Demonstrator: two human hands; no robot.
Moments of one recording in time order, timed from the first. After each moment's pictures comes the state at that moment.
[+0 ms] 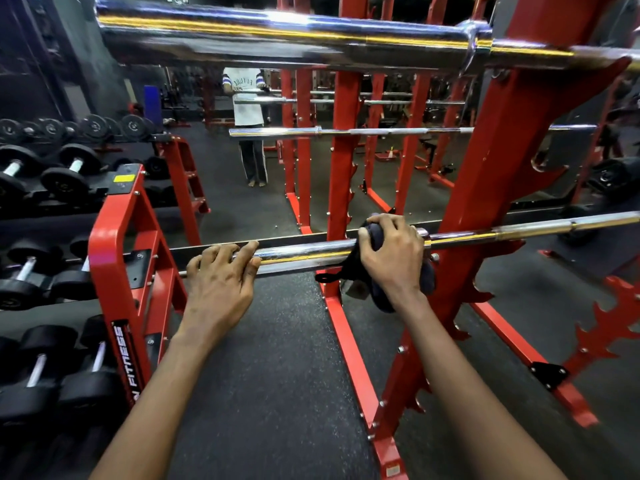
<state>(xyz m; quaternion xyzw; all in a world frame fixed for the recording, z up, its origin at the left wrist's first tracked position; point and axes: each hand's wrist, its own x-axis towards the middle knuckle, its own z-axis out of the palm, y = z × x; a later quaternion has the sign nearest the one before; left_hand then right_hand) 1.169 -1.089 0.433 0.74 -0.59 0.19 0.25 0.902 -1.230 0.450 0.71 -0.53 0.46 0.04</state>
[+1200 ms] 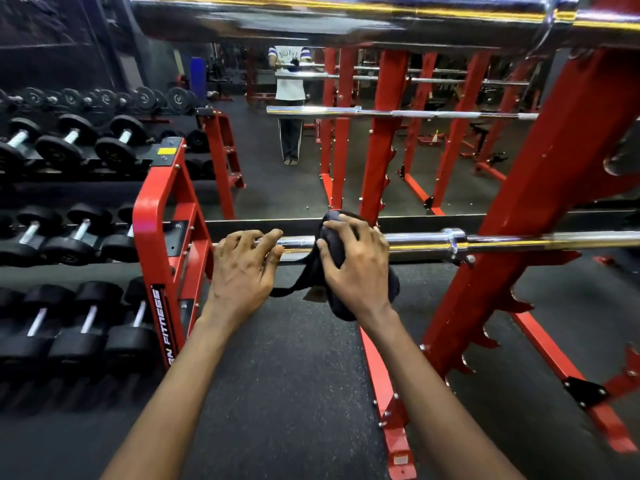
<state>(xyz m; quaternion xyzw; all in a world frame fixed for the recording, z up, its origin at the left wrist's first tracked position) 1.171 -1.094 0.422 0.73 -0.58 0.22 0.29 0.974 -1.179 0.438 0.80 -0.37 0.47 0.01</state>
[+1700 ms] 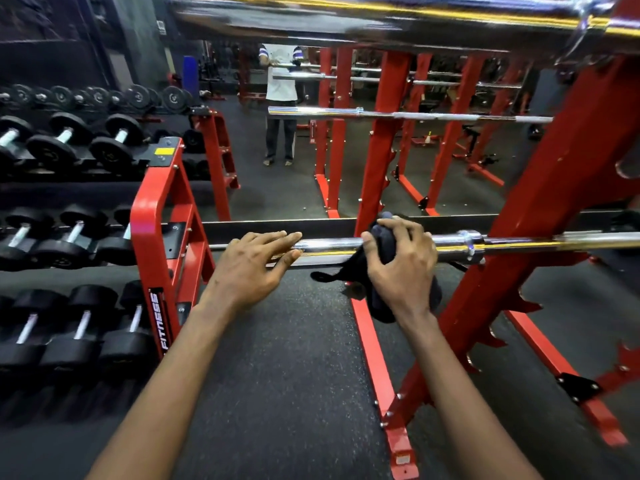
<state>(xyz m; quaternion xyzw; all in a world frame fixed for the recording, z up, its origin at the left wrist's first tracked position) 1.198 -1.085 0.450 0.68 -0.67 0.11 0.27 0.956 -1.189 0.439 0.72 -0.47 0.52 0.03</state>
